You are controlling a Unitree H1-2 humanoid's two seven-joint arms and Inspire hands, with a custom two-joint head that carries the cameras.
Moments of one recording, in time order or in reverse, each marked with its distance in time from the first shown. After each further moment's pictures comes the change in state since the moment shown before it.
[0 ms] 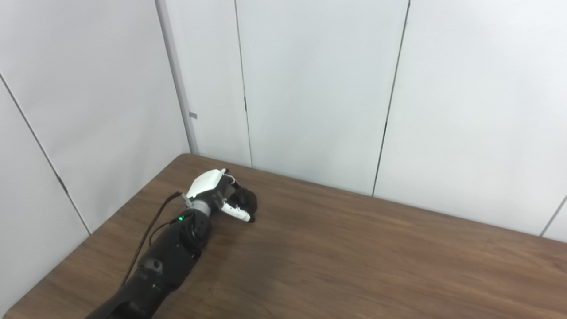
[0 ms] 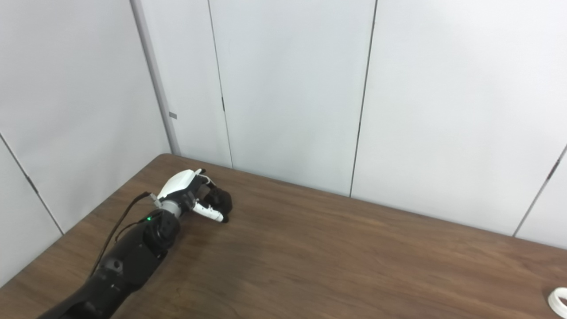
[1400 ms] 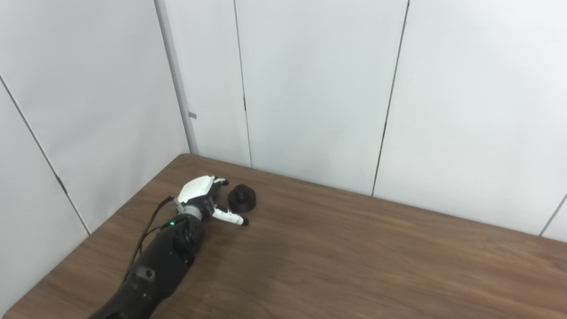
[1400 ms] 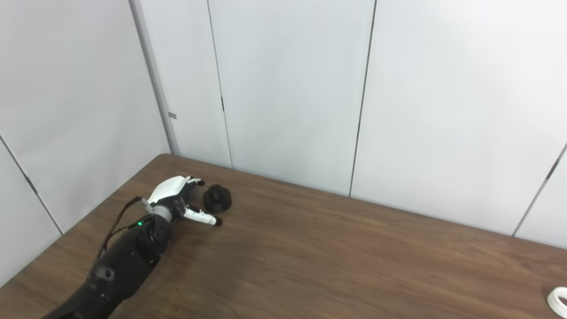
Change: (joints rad) left arm 0.031 0.011 0.023 -0.071 0.061 0.089 -0.085; right arm -0.029 0.001 0.030 0.021 -0.022 -0.014 -0.009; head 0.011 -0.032
